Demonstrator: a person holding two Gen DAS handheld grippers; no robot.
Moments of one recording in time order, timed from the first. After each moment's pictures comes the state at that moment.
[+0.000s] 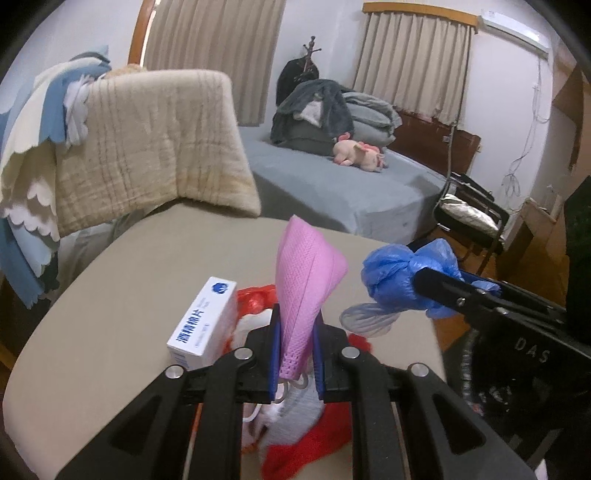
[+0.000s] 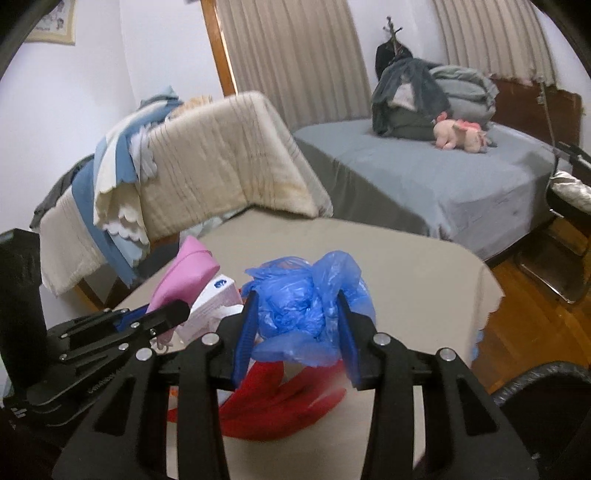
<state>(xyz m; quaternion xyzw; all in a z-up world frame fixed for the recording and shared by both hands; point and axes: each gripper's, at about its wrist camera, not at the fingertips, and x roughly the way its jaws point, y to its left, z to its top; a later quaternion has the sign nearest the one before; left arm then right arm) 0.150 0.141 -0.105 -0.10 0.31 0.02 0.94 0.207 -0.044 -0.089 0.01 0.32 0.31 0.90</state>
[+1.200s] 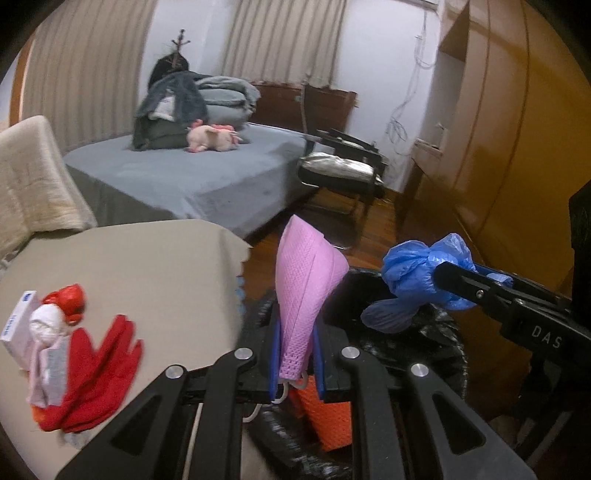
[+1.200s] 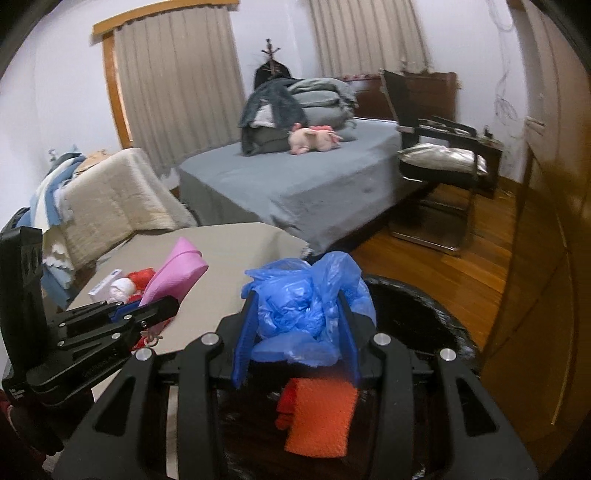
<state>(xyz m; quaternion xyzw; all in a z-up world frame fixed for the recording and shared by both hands) 0.124 -0.086 -0.096 -0.03 0.33 -0.20 0.92 0.089 -0.293 -0.079 0.05 0.31 0.09 0.94</state>
